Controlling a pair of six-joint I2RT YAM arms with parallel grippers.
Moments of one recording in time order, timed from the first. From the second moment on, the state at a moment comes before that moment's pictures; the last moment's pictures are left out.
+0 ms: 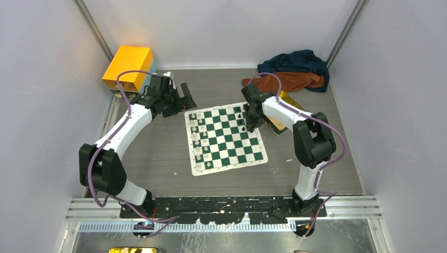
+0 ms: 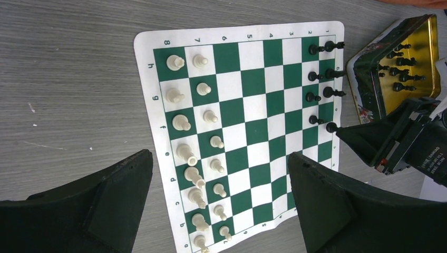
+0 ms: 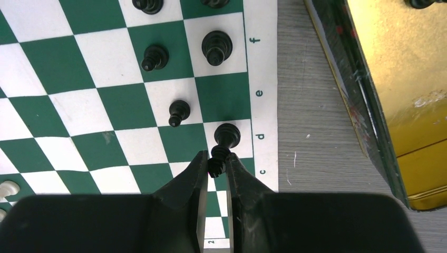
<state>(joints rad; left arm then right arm) -0.29 1.50 1.26 -0.54 0.13 -0.55 0.46 1.86 1.36 -0.72 0.11 0.39</state>
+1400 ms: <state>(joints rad) -0.29 1.54 1.28 -0.53 0.13 -0.55 0.40 1.94 1.46 -0.72 0.02 0.41</state>
